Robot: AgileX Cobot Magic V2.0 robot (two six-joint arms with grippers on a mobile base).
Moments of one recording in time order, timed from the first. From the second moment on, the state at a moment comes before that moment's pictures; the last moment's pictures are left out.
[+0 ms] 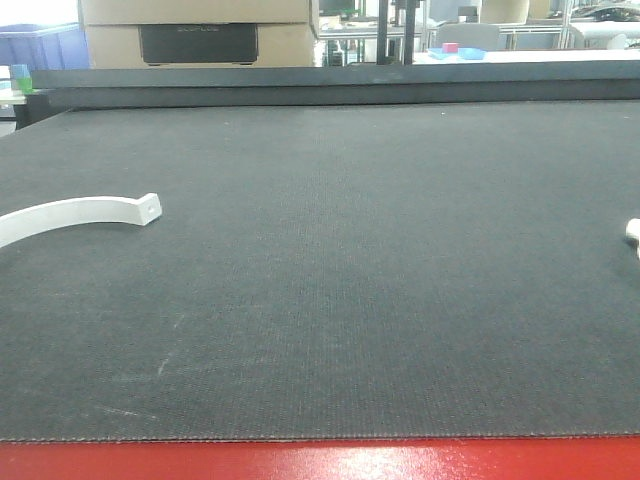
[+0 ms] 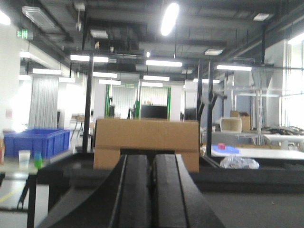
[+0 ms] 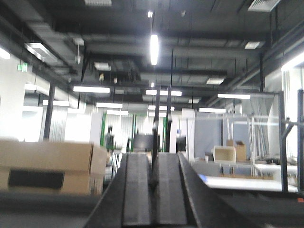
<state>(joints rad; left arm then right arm) -0.02 0.01 -0.22 0.02 -0.13 -0.03 -0.09 0.00 -0.07 0.05 -0.41 -0.03</state>
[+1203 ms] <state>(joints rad) -0.02 1.04 -0.92 0.02 0.55 -0.03 -0.09 1.03 -0.76 0.14 0.49 -0.03</state>
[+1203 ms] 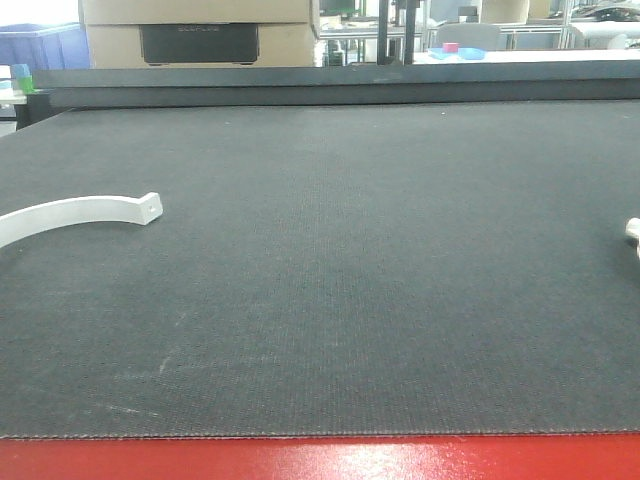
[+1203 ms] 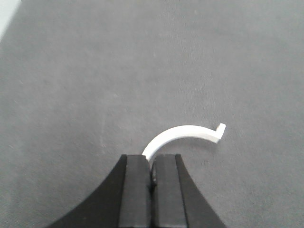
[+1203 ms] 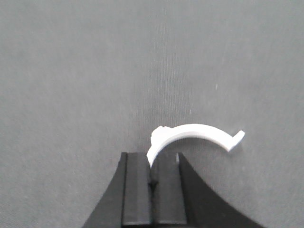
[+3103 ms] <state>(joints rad) -0.02 1.07 -0.92 -0.03 0.54 -0.03 -0.06 1.85 -1.32 0.10 1.04 0.14</state>
